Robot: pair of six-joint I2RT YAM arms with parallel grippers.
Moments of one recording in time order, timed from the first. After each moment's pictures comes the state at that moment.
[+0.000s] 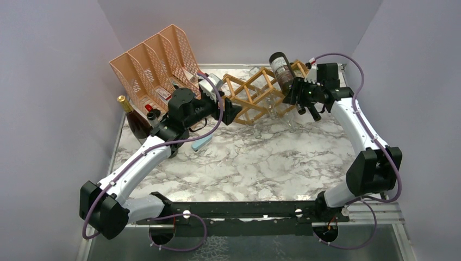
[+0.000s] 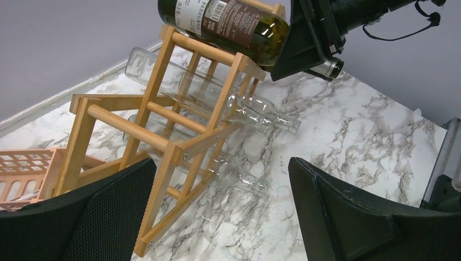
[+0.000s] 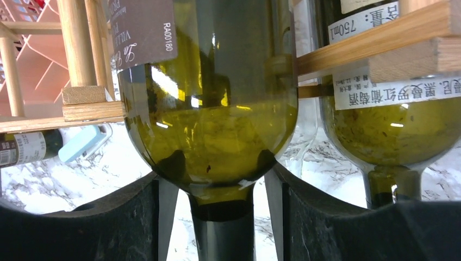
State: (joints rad) left arm -0.57 1.17 1.01 0.09 0.31 -0.09; right arm 0.12 1.52 1.35 -0.59 -0.32 0.24
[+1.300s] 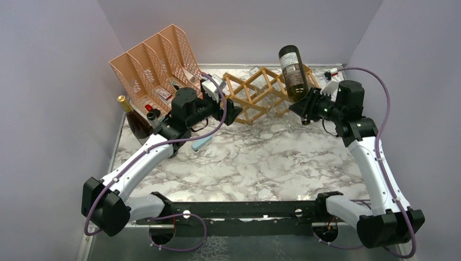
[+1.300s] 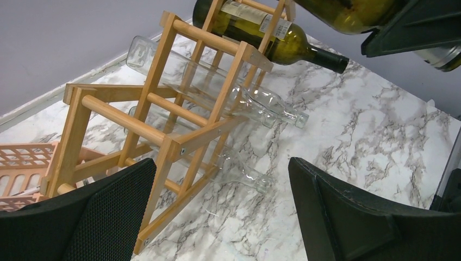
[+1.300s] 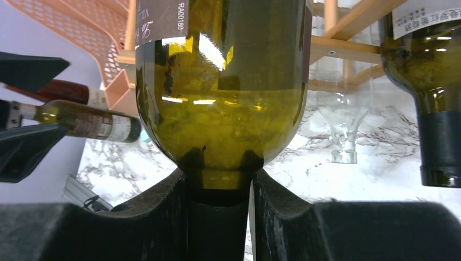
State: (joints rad) left arm -0.57 1.20 1.01 0.08 0.30 -0.06; right arm 0.11 1.08 1.12 -0.52 -0.44 0.37
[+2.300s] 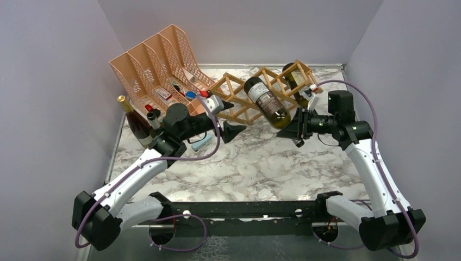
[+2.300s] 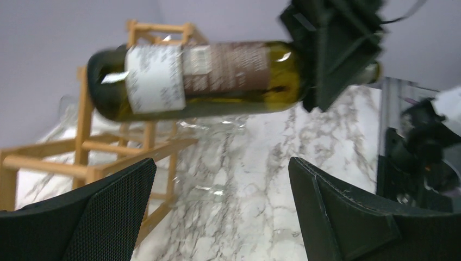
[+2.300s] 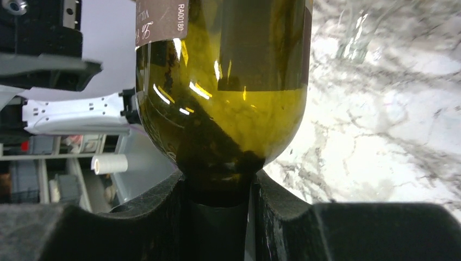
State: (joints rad) left arm -0.61 1.07 0.86 0.22 0.48 -0.01; right arm 0.16 1.04 1.08 -0.72 -0.86 0.30
